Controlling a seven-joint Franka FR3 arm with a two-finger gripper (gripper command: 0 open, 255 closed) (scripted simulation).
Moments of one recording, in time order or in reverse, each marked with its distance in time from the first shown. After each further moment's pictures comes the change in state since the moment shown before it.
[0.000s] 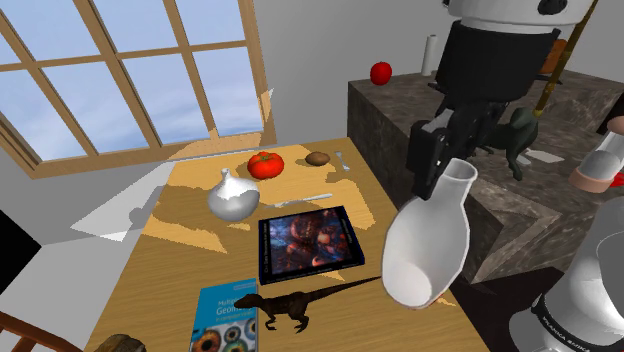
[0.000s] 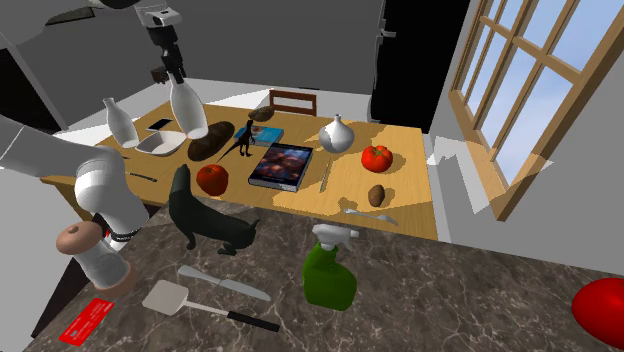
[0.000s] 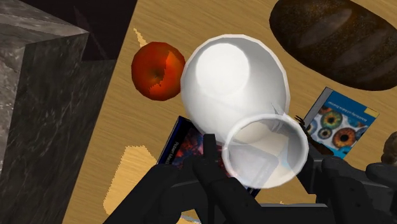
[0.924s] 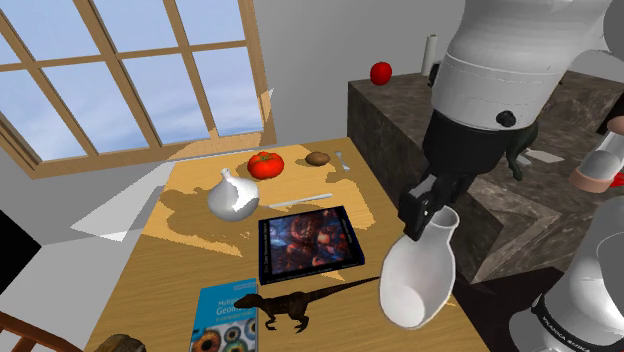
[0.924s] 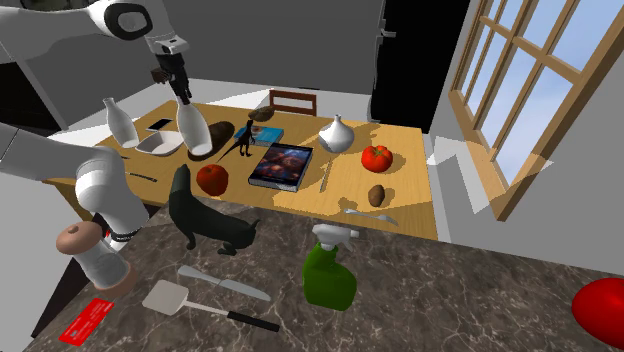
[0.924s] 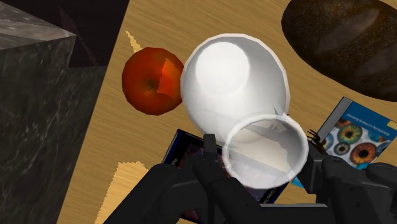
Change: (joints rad) arm 0.024 -0.070 0.023 -0.237 0.035 0.168 -0.015
